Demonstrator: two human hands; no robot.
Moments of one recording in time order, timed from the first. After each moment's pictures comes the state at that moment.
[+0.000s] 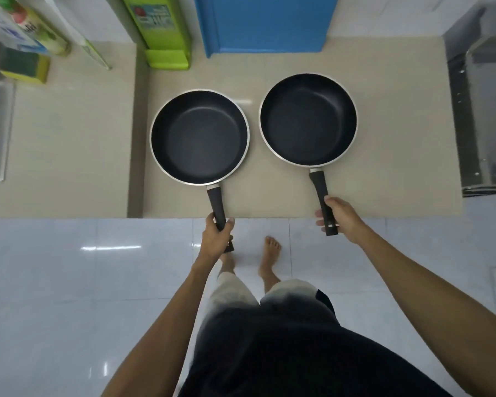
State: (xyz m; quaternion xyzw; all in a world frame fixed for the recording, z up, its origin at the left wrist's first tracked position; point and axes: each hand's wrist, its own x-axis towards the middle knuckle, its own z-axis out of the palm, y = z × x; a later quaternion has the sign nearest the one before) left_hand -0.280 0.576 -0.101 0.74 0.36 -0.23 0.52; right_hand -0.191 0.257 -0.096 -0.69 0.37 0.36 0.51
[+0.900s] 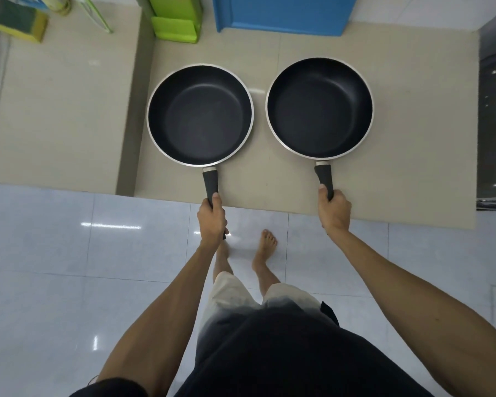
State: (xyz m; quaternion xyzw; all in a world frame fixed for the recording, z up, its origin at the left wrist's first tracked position) left_hand -0.266 0.548 -0.137 0.70 0.47 -0.06 0.54; right_hand -0.195 0.280 -0.141 -0.87 0.29 0.19 0.36
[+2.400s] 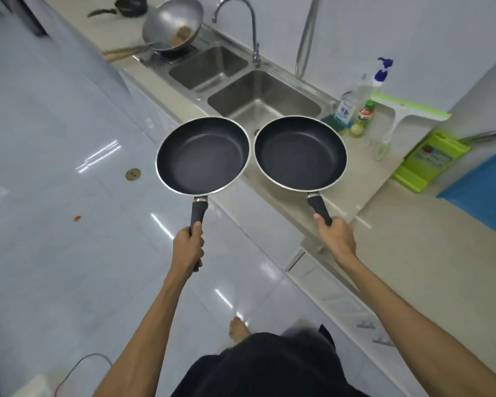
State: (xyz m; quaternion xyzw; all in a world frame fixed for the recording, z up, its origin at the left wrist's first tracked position) left_hand -0.570 0.975 0.027 0.58 0.59 0.17 0.54; right_hand -0.282 0.782 0.035 -0.92 -0.13 0.25 0.27
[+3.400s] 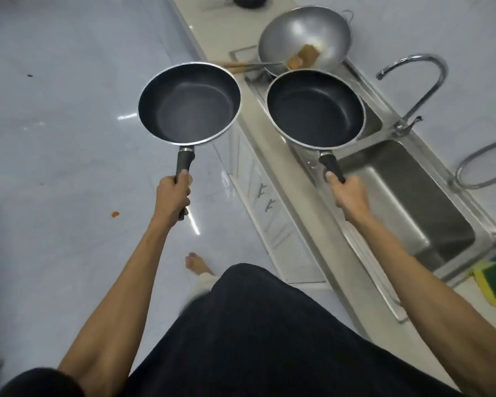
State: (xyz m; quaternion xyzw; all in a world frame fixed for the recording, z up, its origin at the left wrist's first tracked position) left_hand -0.602 1.566 0.052 0.48 0.66 0.27 0.51; right_hand -0.241 1.439 0.066 -0.89 -0.27 0.26 0.26
